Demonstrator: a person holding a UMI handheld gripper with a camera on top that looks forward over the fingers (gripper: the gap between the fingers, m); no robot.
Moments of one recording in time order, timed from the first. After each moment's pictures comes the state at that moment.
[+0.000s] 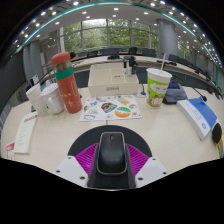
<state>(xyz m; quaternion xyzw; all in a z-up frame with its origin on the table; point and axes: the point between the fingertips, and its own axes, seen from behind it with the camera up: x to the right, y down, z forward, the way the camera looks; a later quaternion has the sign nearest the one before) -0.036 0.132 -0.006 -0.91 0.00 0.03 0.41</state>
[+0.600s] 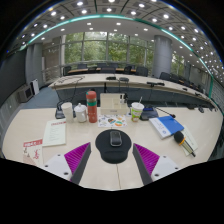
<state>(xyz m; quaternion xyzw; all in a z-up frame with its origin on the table) -0.068 -0.091 0.227 -0.88 0.00 -0.03 0.47</state>
